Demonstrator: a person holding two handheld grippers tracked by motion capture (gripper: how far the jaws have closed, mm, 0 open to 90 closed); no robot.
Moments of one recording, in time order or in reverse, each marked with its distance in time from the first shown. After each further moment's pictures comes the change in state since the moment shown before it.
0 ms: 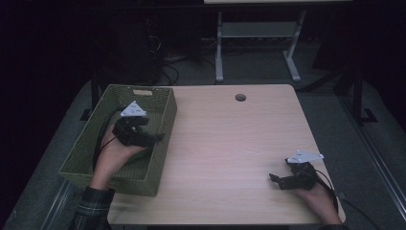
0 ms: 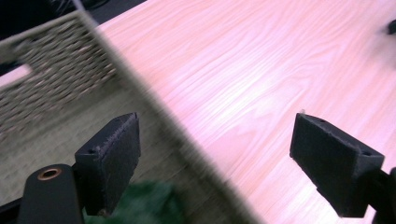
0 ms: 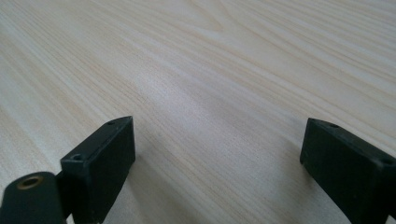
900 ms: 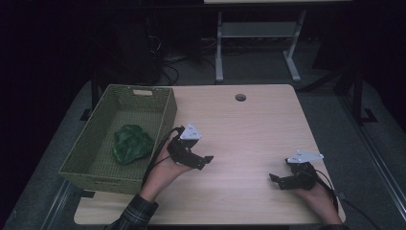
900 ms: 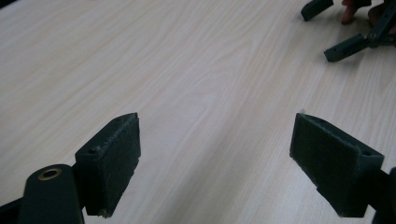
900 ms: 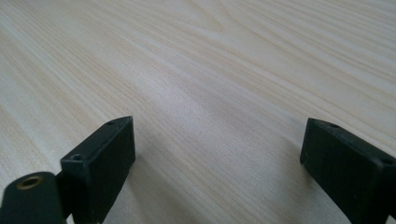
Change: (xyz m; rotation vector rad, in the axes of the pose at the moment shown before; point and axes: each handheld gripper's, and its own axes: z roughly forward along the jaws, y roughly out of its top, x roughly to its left) left arm -0.101 0.002 0.095 0.008 -0.182 0.107; right arm 0.000 0.000 0.000 0.001 0.000 0.001
